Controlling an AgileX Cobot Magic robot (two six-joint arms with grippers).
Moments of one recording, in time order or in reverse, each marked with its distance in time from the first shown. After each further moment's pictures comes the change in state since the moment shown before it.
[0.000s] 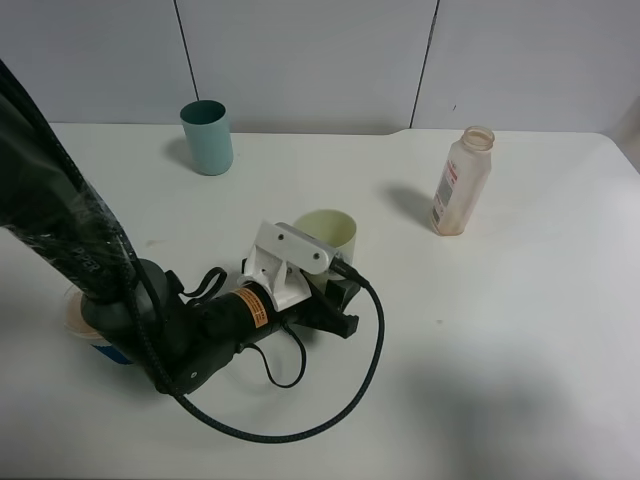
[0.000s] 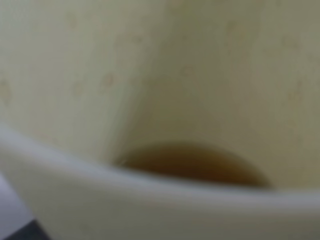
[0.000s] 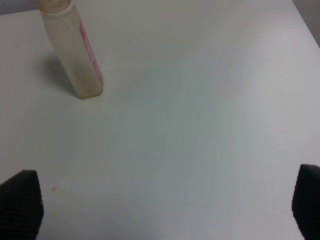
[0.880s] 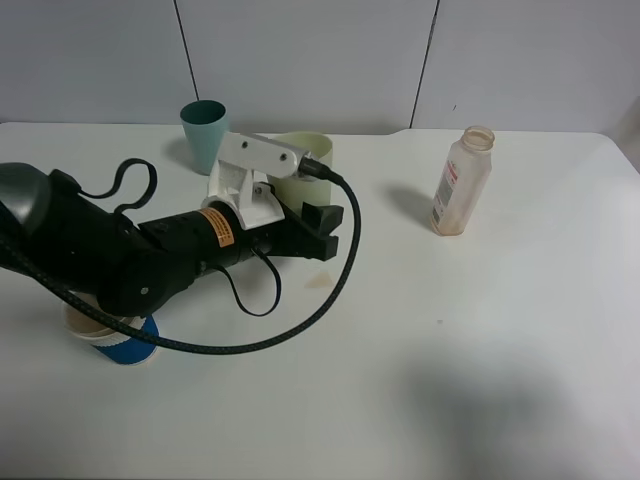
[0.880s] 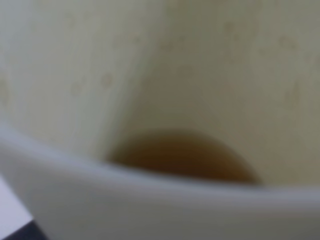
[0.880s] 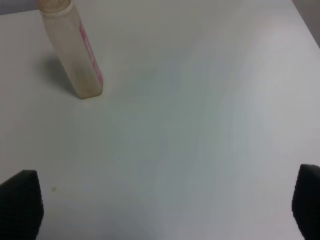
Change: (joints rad) left arm 0.125 -0.328 0.003 0.087 0.311 -0.009; right arm 0.000 0.000 0.000 0.000 0.000 0.000
